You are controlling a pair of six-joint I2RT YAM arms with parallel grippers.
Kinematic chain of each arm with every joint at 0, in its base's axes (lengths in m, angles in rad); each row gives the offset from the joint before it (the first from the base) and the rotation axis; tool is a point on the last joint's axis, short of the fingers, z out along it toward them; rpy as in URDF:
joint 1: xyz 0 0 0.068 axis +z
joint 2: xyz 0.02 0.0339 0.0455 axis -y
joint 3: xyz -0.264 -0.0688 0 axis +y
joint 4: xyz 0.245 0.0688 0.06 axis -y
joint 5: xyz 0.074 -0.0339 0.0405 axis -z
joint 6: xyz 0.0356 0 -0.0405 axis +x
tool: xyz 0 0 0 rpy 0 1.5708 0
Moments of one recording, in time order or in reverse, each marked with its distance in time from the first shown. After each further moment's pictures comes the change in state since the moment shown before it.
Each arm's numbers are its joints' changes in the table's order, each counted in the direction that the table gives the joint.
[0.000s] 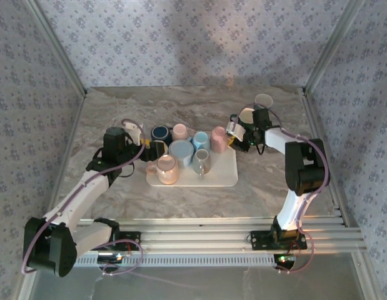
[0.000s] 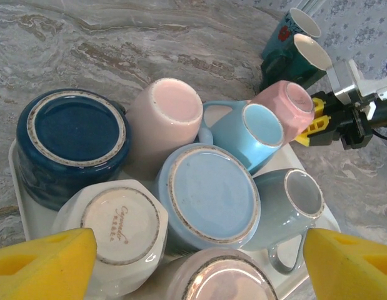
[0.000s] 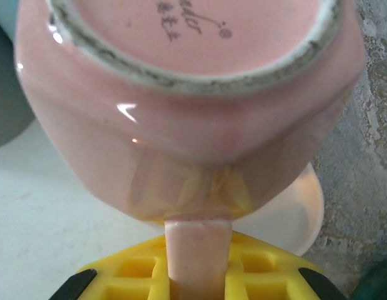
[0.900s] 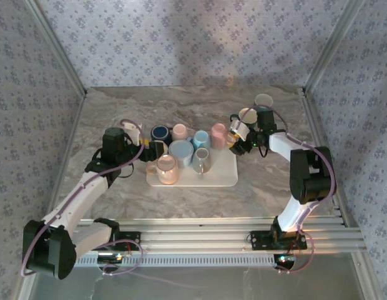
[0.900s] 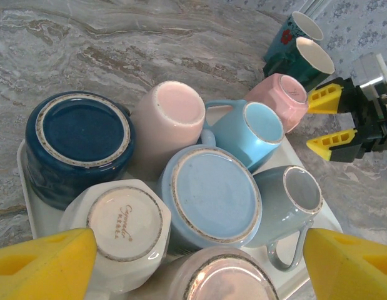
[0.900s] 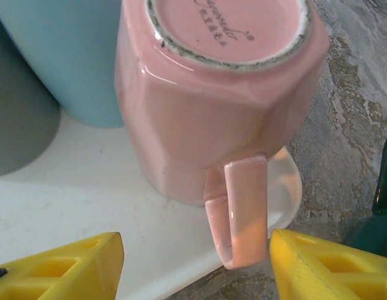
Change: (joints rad) left arm 0.000 0.023 0.000 -0.016 -0.021 0.002; right arm -0.020 0.079 0.060 0.056 -0.005 0.116
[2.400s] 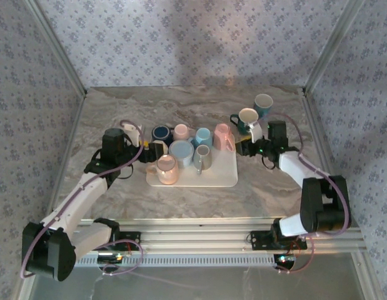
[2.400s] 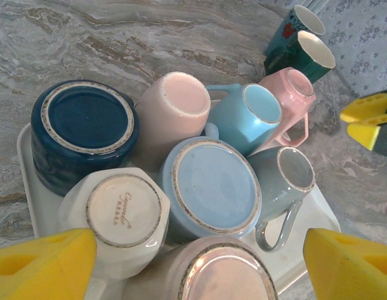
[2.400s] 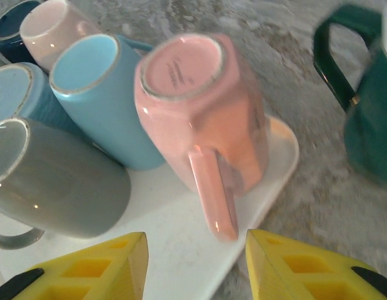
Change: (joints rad) left arm 0.000 0.016 0.000 -0.037 0.001 -0.008; right arm -0.023 0.293 0.250 0.181 -0.010 0.650
